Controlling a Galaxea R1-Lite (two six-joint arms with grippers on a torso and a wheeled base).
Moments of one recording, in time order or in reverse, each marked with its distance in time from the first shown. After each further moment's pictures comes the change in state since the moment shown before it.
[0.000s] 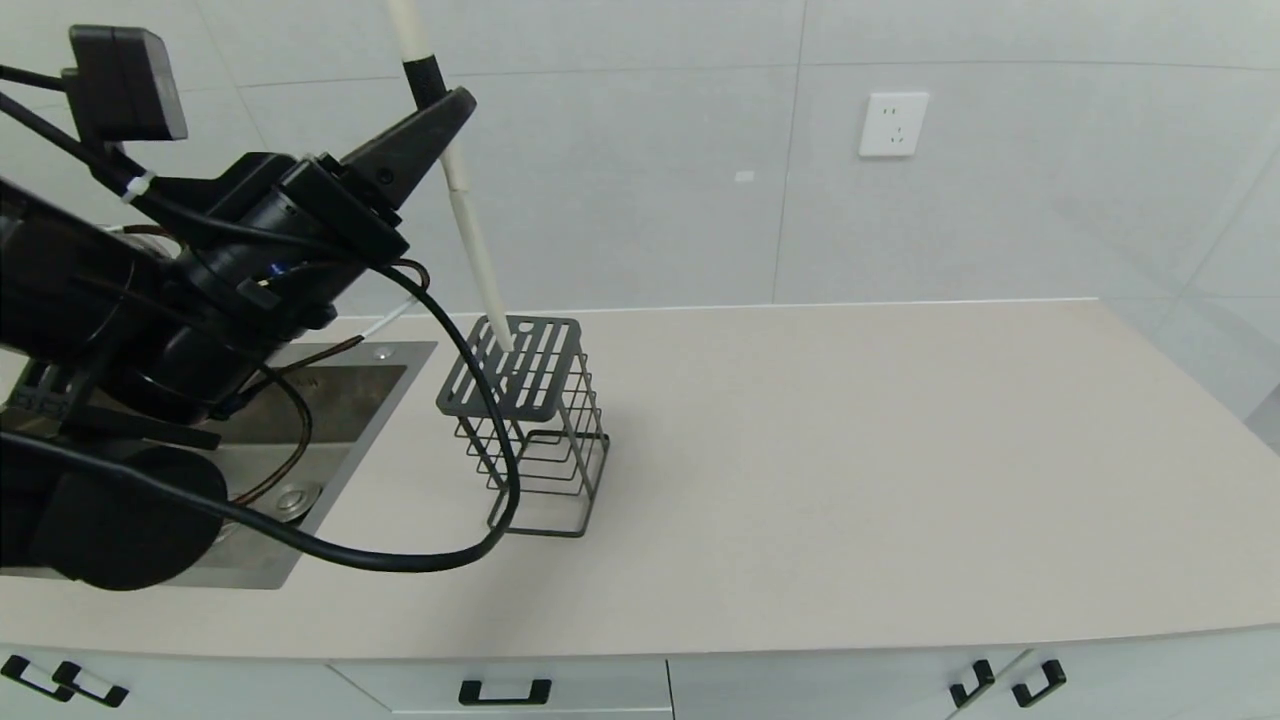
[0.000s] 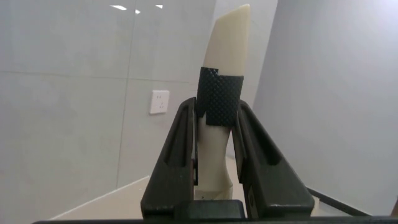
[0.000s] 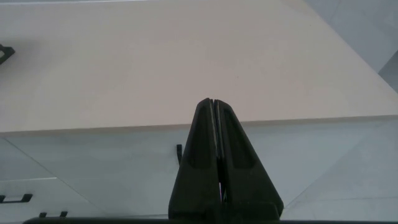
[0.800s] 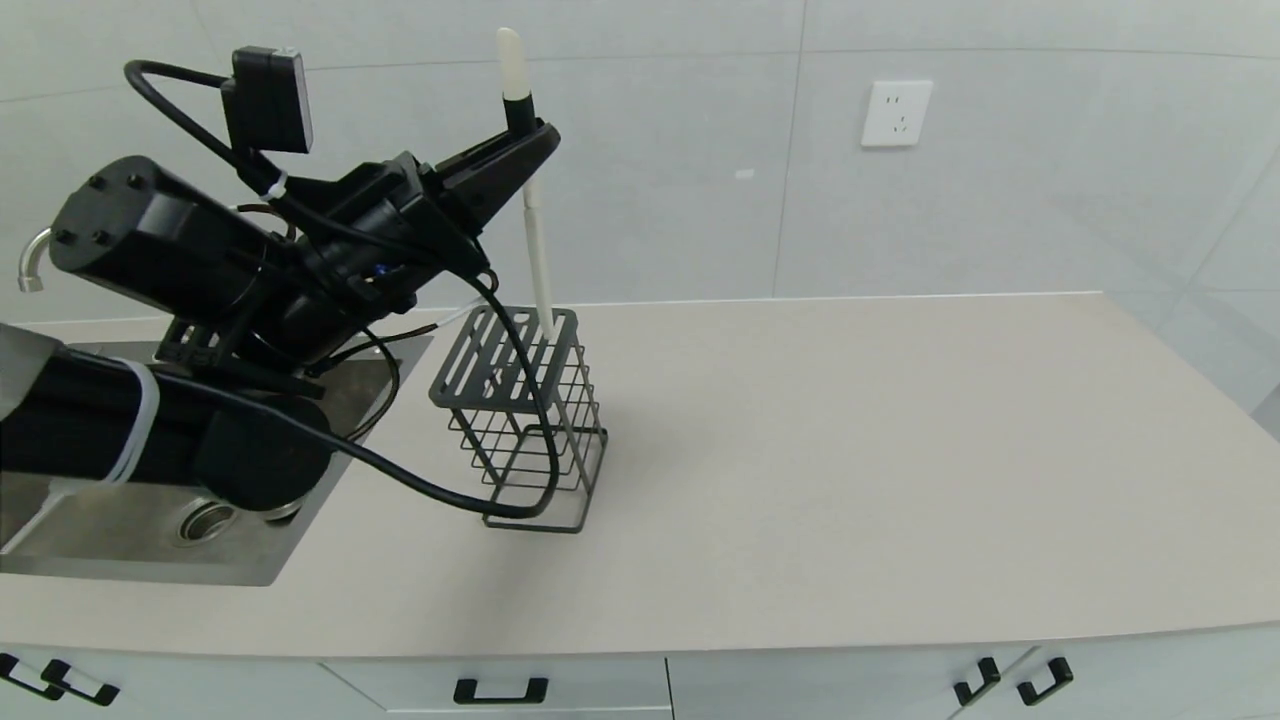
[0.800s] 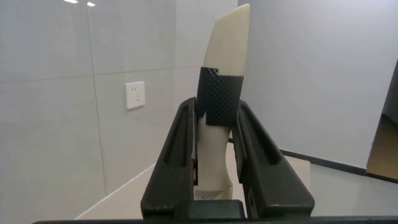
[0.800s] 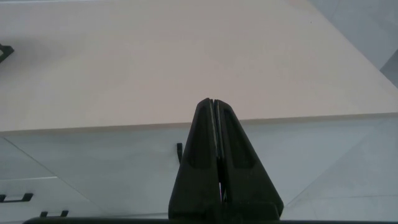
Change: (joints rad) left arm -0.005 0.177 -0.213 0.000 -0.182 0.073; right arm 0.000 0.000 0.000 0.000 -0.002 0.005
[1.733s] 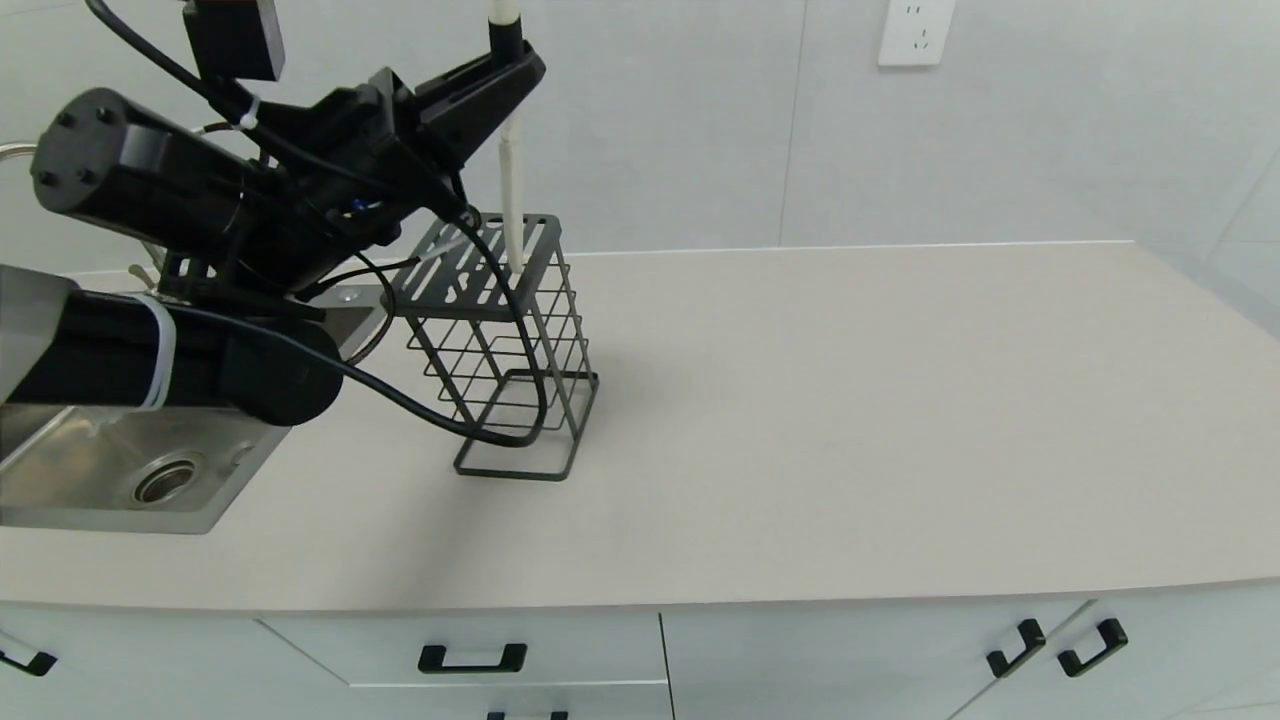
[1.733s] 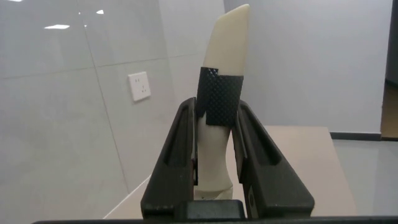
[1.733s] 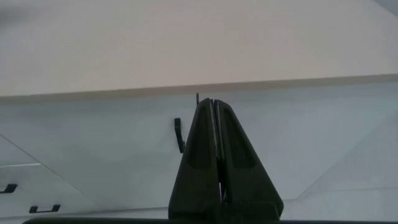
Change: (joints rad) left arm 0.037 0.067 -0.261 -0.002 -0.163 -0.023; right arm 0.001 0.000 0.000 -0.001 0.000 0.017
